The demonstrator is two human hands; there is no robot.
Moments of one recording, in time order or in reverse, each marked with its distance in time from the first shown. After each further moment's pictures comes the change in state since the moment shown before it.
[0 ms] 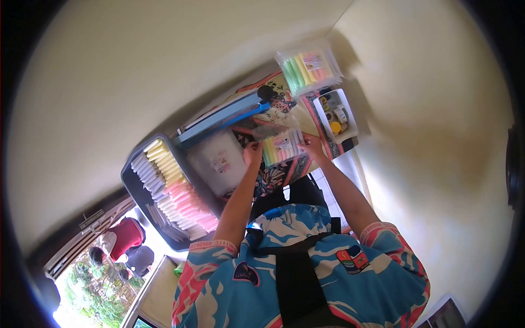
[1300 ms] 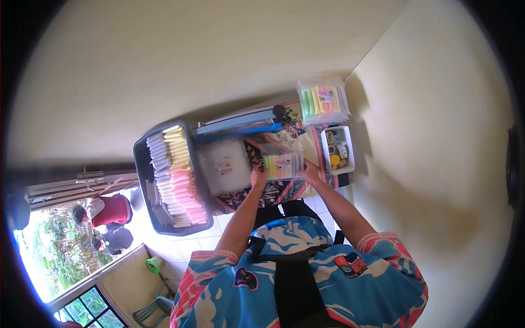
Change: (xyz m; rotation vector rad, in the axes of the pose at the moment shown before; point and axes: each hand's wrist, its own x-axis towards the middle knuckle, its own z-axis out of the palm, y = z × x) left_hand -0.044 -0.025 0.019 -0.029 0.066 -0.093; right_hand 0.002 -0.018 -0.008 -0.412 -0.182 -0.229
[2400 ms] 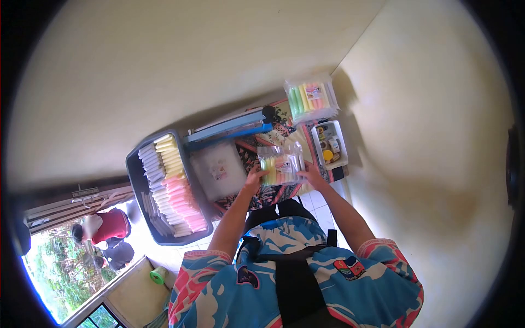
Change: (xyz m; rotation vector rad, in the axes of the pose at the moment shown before) left_hand -0.007 0.033 -0.025 -0.989 -0.694 -0.176; right_hand -0.039 -0.028 -0.033 0.649 -0.127 0.218
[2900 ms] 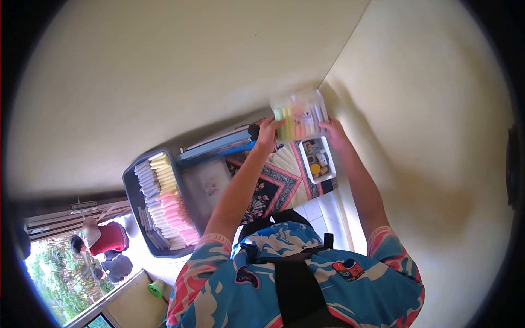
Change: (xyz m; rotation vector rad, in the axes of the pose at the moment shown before) left_hand 0.079 0.162 0.210 -0.008 -0.228 0.248; right_hand 0.042 -0.235 -0.093 0.144 0.092 -0.332
